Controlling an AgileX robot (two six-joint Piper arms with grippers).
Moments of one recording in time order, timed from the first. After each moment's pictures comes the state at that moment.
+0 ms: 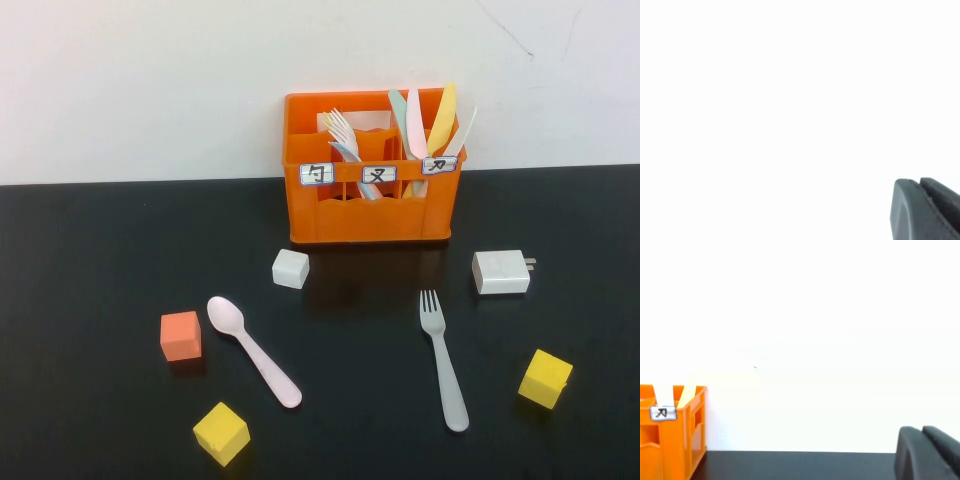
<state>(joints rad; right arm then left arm) -0.04 -0.01 0.03 -0.07 -0.12 0.03 -0.03 -0.01 0.02 0.04 -0.56 -0.23</state>
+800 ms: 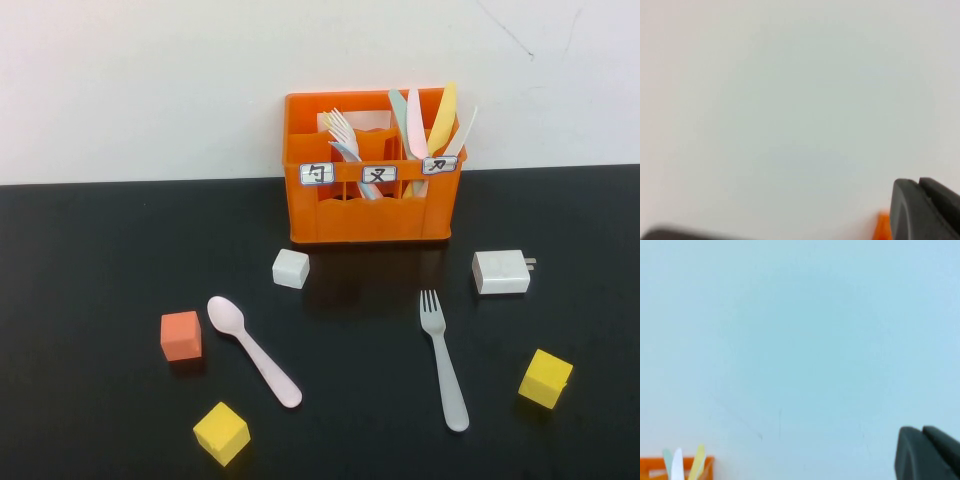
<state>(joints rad) -0.04 -0.01 -0.20 -0.07 -0.01 0.08 -0.03 0.08 -0.34 0.07 0.08 -0.39</state>
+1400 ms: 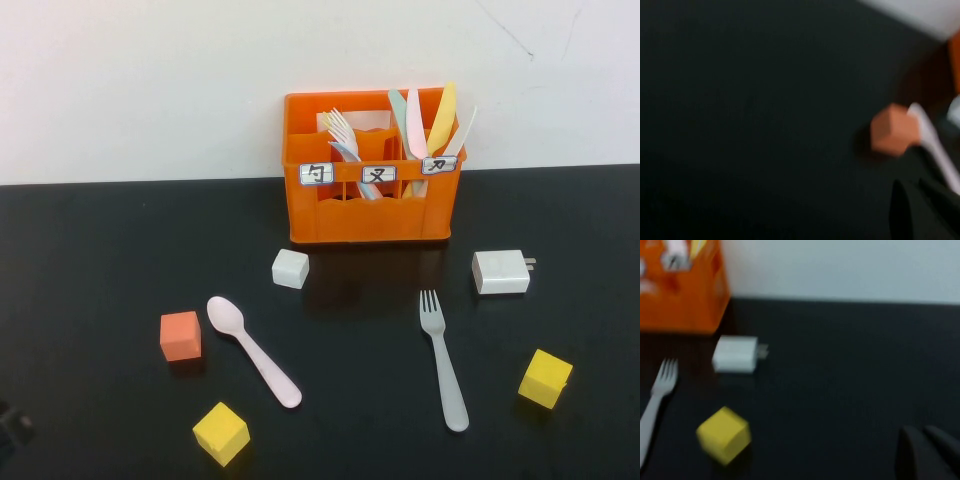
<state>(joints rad) -0.03 0.33 -0.28 0.17 0.41 -0.21 -0.03 0.58 -0.35 -0.11 0.40 -0.43</state>
